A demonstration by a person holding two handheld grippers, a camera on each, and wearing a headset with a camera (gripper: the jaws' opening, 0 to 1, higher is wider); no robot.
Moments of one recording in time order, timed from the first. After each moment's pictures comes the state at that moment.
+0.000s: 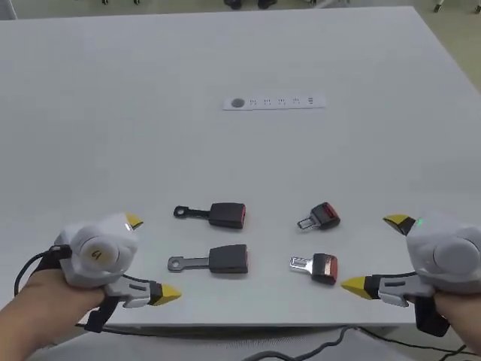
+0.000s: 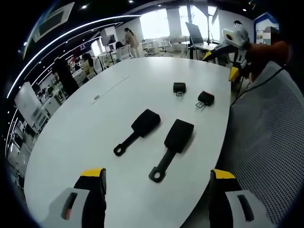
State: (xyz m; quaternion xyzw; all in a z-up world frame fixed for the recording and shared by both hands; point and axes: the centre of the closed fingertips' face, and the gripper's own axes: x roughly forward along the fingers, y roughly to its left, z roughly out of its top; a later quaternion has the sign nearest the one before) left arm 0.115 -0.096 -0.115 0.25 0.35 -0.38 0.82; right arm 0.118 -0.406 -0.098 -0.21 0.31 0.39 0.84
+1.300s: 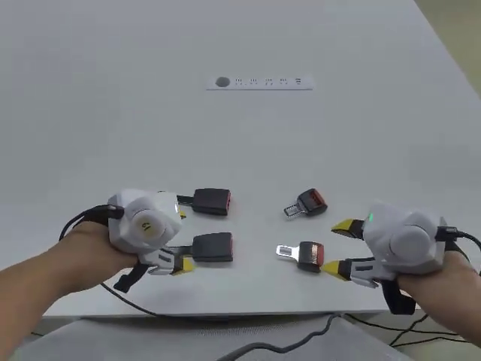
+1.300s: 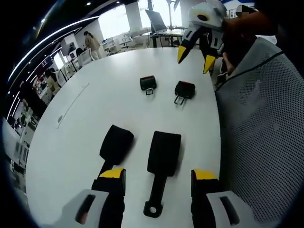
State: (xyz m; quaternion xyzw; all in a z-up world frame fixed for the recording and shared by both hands) left arm 0.138 -0.168 -0.158 0.32 0.36 -0.51 0.72; right arm 0.115 -0.377 -0.142 -0.28 0.34 0.48 0.75
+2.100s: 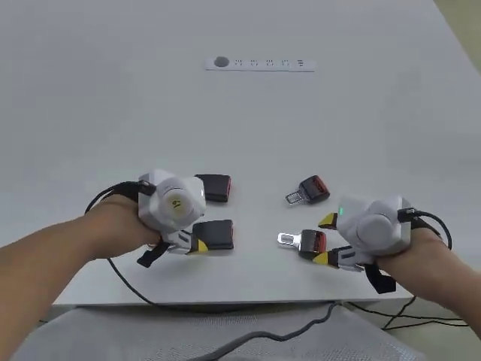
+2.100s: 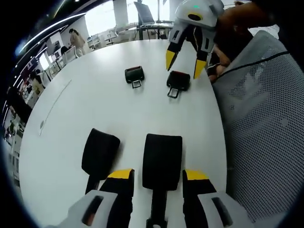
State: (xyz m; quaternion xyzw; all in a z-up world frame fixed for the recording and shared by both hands) left arm 0.142 -0.188 -0.199 0.34 0.37 -0.56 0.66; right arm 0.120 -0.371 -0.193 -0.33 0.39 0.51 0.69
